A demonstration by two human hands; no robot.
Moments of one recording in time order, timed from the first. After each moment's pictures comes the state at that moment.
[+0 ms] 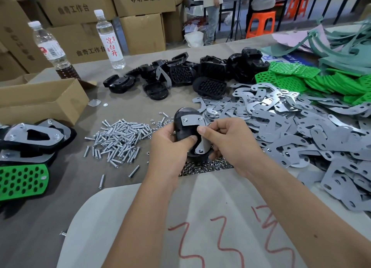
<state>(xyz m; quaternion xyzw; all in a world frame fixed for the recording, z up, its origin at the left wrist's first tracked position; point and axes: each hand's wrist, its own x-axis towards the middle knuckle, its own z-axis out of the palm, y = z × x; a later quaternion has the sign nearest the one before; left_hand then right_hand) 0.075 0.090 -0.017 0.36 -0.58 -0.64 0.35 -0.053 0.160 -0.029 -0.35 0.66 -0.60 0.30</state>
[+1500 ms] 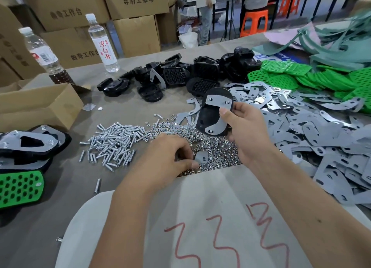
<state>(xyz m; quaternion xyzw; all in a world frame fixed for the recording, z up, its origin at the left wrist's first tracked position) 0.101 0.065 -0.011 0.27 -0.92 -0.27 0.10 -0.077 0.164 -0.021 -0.19 0.60 -0.74 0.25</state>
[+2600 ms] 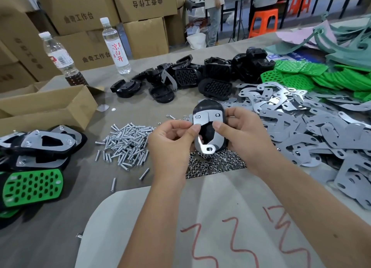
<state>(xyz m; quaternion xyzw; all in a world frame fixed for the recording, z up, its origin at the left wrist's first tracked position) 0.077 0.080 -0.019 0.36 -0.55 -0.60 0.46 -0.055 0.162 -0.021 -0.34 0.61 -0.66 0.29</state>
